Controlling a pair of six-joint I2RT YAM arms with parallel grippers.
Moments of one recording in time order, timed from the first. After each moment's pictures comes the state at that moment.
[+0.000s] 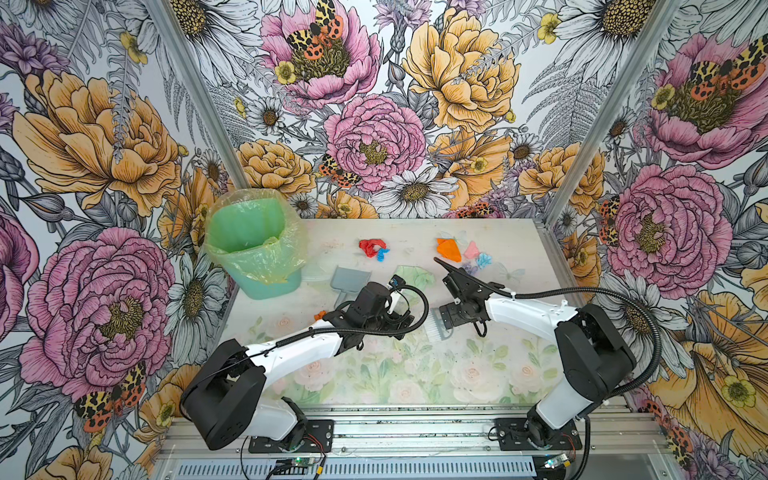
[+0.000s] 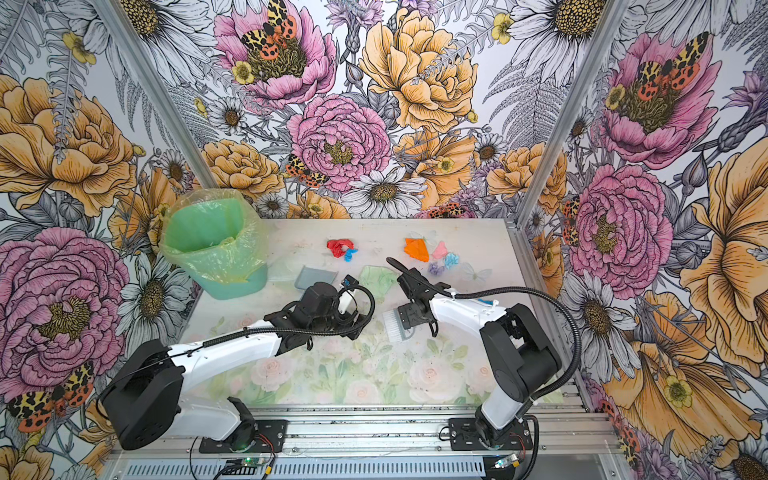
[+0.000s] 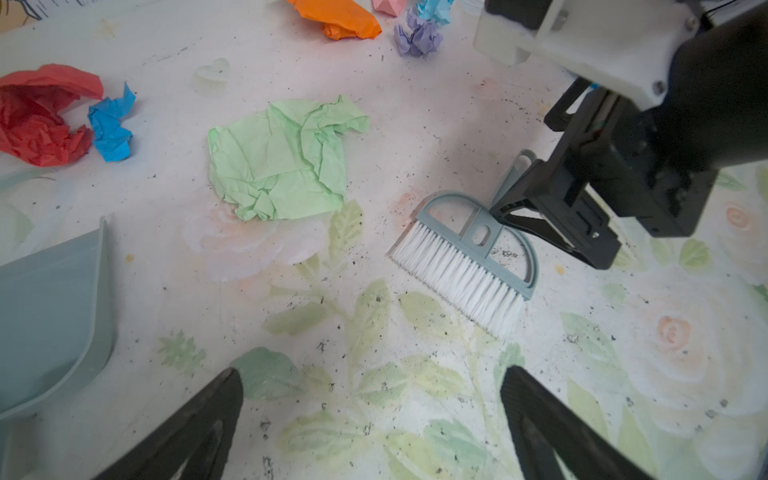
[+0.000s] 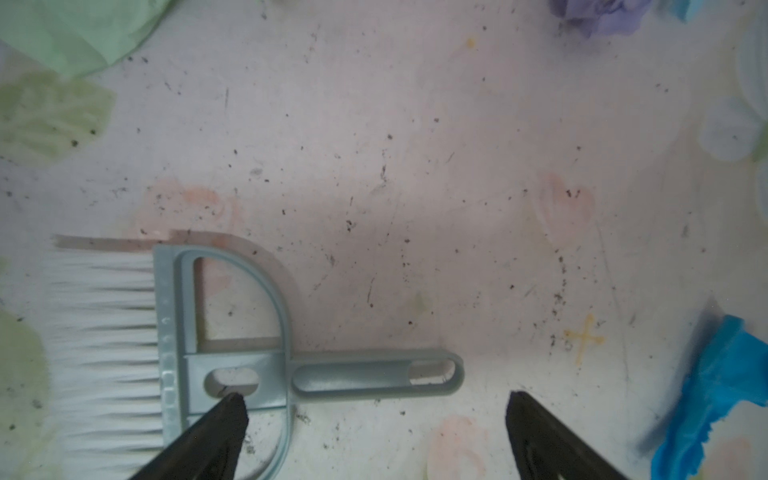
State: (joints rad) left arm -0.74 1.36 0.74 -0.06 -0.01 -0.09; right arm 0.55 1.65 1.00 -0.61 0.24 0.23
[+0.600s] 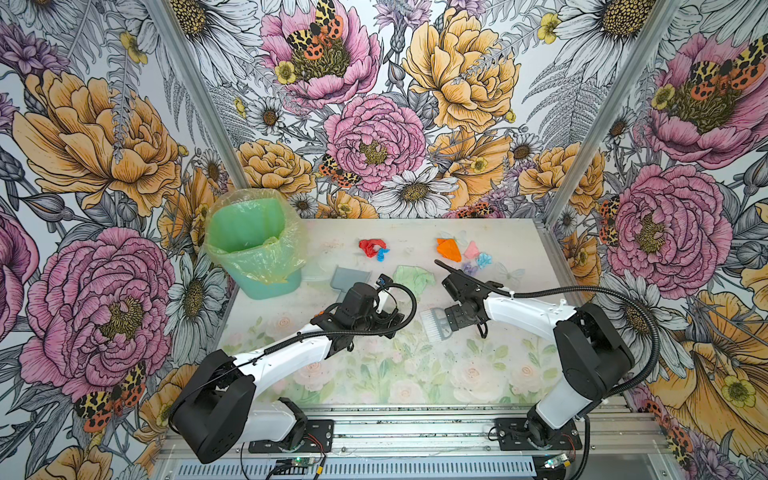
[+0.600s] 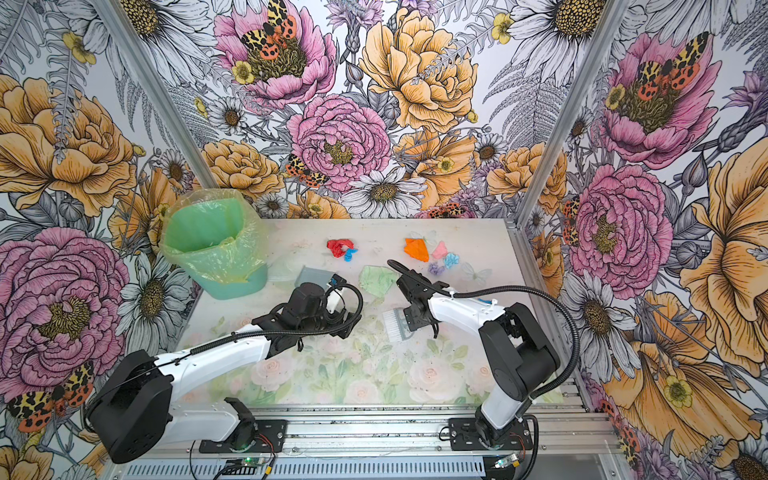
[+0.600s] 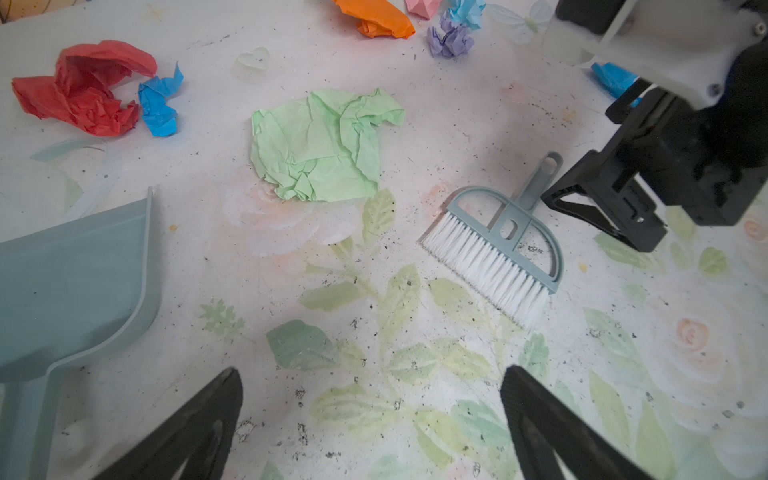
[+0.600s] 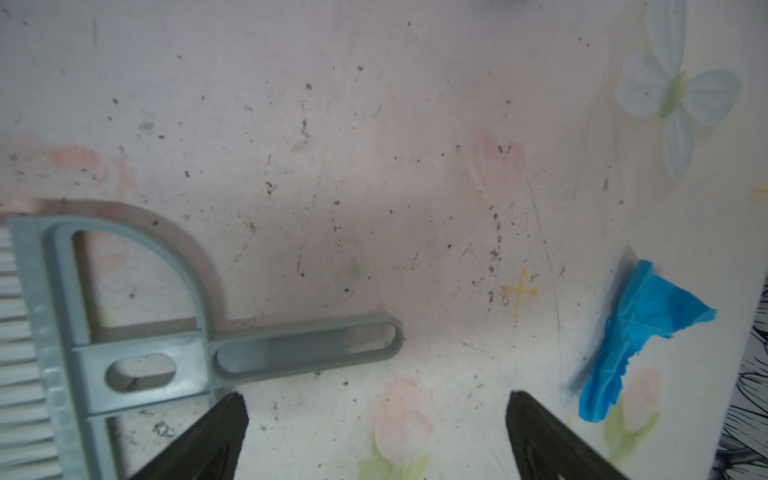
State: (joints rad) left arm -0.68 1.31 0.69 -0.05 0.02 -0.10; right arm 0.55 1.66 1.02 -0.71 0.36 0.27
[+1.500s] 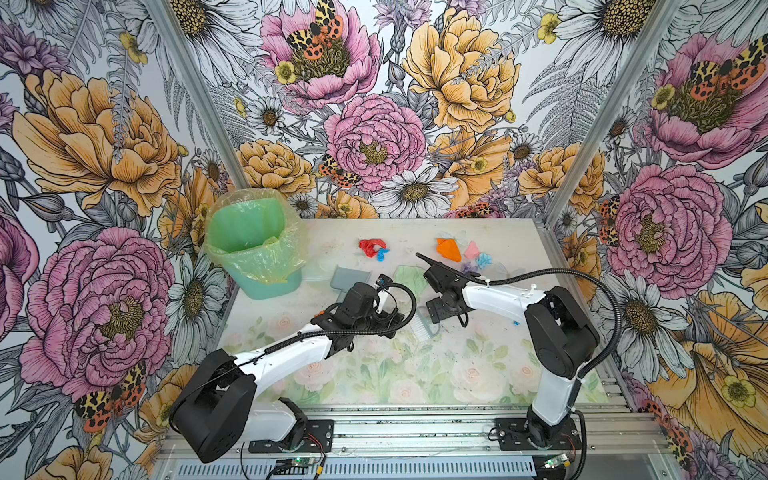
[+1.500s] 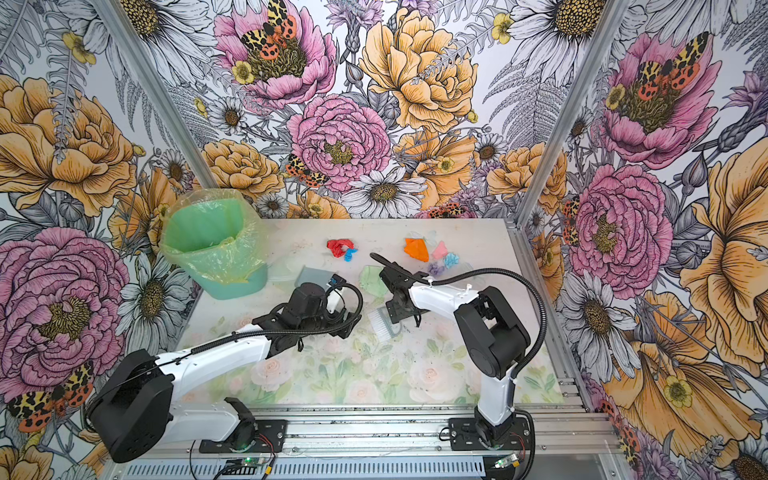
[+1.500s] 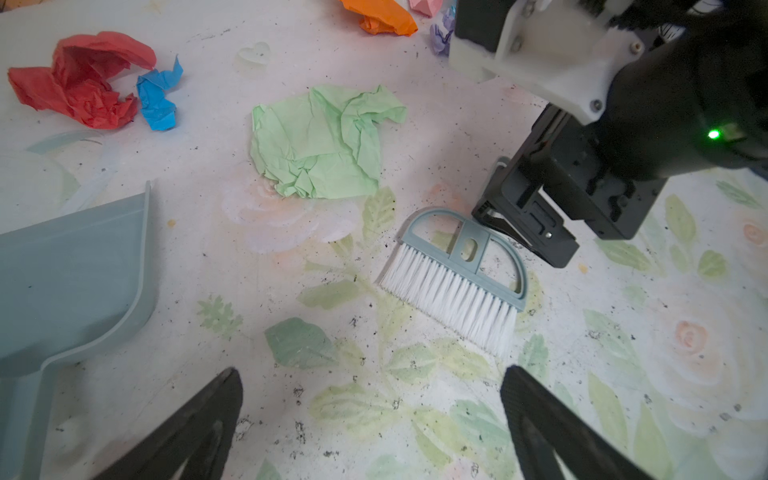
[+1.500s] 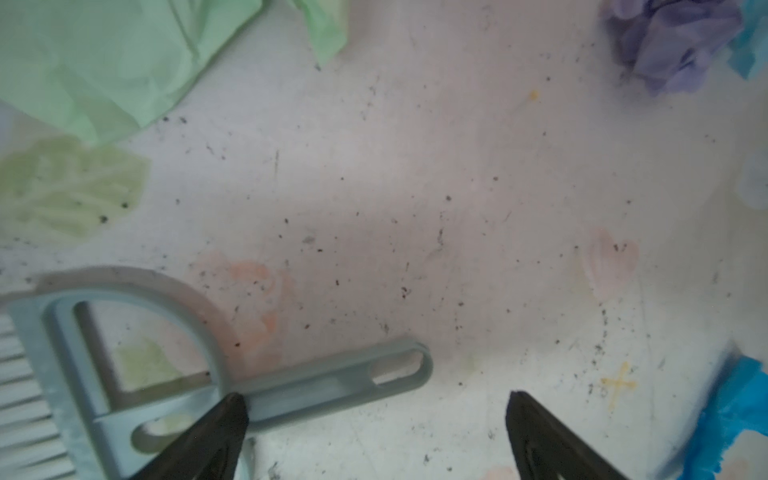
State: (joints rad) left arm -0.68 1.31 0.69 -0.05 0.02 -0.11; right arm 0.60 1.85 1.21 -0.70 0.26 0.27
